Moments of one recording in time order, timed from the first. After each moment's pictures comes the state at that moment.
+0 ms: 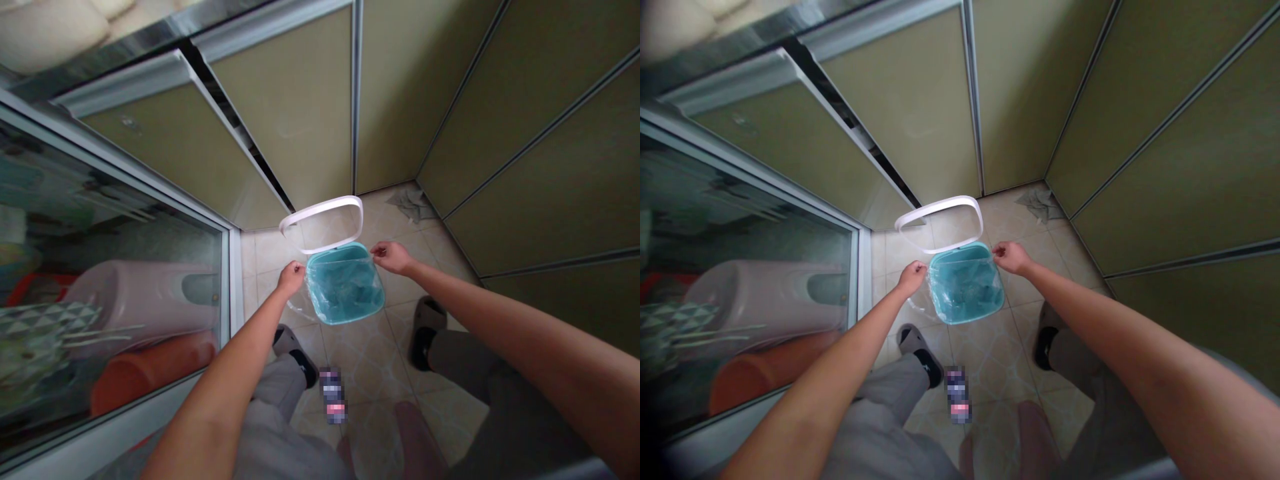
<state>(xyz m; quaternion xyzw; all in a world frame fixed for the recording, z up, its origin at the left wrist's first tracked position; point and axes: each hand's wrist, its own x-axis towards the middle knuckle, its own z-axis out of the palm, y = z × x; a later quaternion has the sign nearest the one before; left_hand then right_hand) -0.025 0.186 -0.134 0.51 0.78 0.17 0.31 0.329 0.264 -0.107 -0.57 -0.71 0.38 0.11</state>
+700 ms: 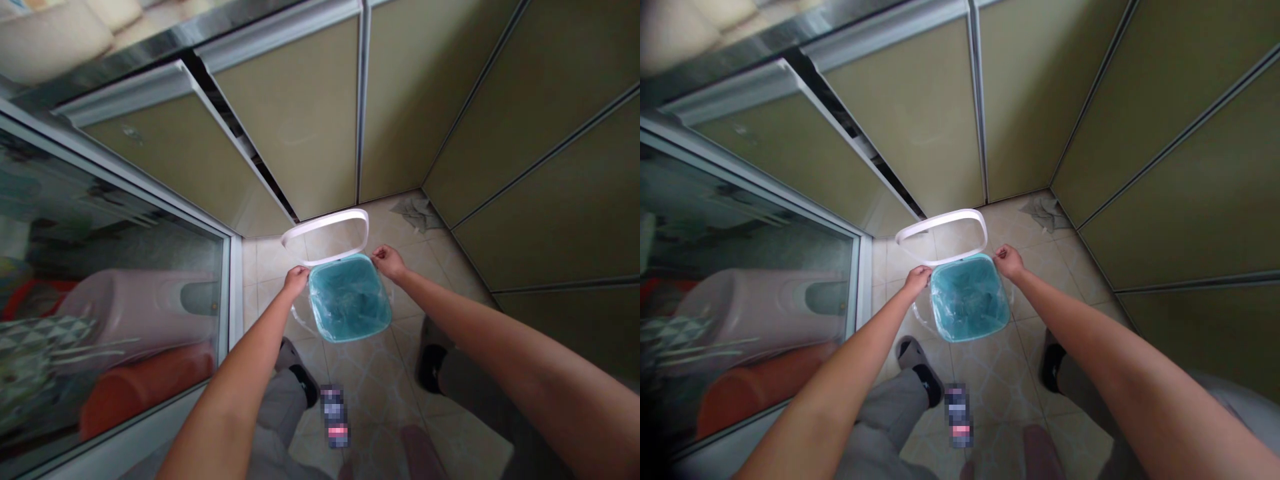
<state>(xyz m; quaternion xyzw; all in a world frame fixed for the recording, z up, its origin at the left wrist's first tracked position) -0.019 0.220 -0.152 0.37 0.78 0.28 0.42 0.293 0.293 -0.169 -0.68 -0.51 0.45 0.27</state>
